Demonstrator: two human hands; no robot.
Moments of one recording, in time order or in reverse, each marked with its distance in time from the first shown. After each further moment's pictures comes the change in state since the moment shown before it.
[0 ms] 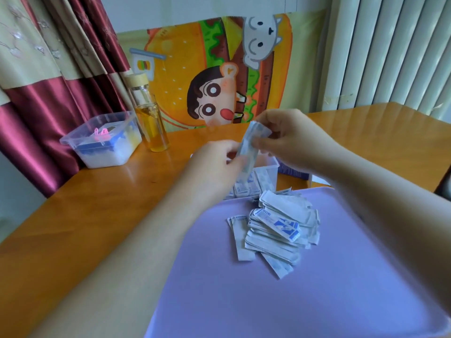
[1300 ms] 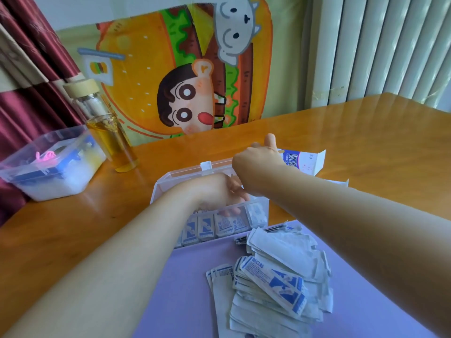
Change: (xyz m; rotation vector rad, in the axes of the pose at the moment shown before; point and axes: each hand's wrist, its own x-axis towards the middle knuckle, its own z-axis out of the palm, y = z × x) left_hand 0.134 -0.069 0.065 0.158 -0.715 -0.344; right_hand 0.078 0.088 0.053 -0.983 -0.366 0.132
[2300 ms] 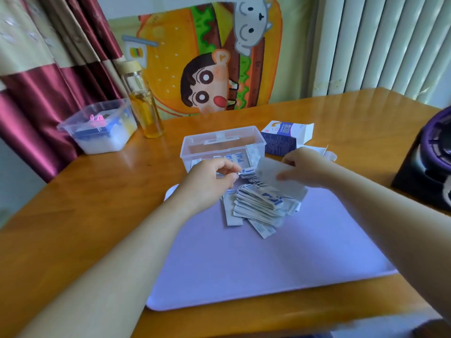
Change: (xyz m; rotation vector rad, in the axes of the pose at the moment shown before) left_hand -0.153 -0.018 0.092 -0.246 0.564 0.250; right_hand -0.151 0.019 0.007 0.629 -0.109 0.204
